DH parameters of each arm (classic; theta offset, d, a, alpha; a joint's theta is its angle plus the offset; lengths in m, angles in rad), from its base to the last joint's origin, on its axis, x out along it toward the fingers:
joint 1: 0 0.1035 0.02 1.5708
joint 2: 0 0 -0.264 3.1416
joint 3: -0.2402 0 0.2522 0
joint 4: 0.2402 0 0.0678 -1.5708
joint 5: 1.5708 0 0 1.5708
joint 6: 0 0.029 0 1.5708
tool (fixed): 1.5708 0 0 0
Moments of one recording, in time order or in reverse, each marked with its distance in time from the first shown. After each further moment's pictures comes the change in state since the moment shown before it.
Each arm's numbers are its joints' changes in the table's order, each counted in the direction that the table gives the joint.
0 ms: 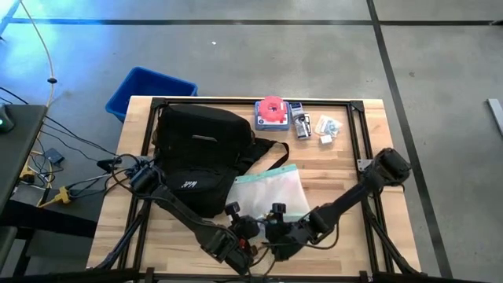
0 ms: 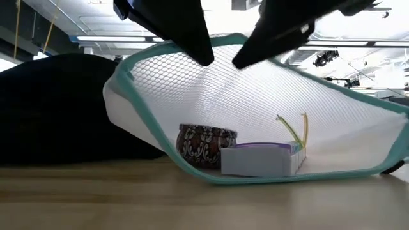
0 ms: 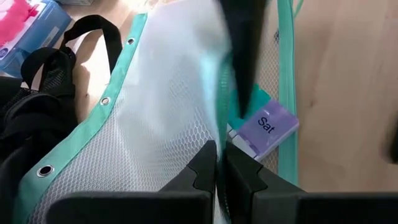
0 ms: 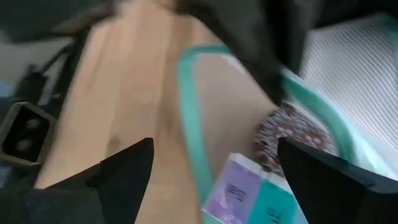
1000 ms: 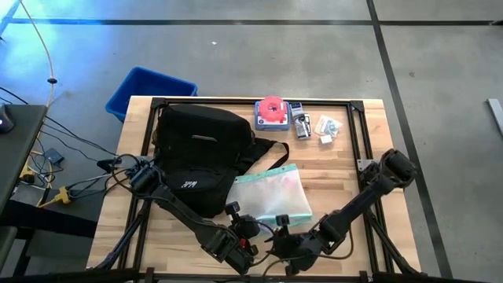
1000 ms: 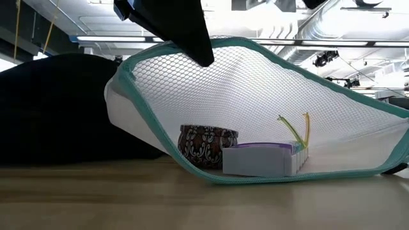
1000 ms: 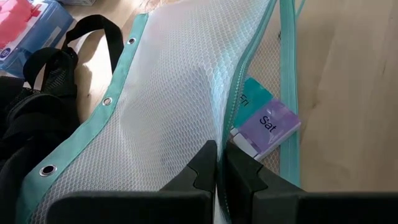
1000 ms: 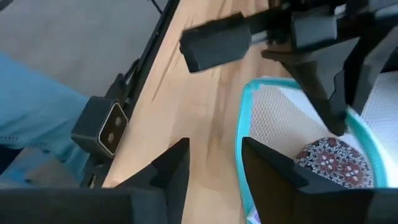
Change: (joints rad) left arm 0.000 0.000 0.001 0.003 -0.003 -0.002; right arm 0.101 0.030 0.000 -0.065 0.036 -0.067
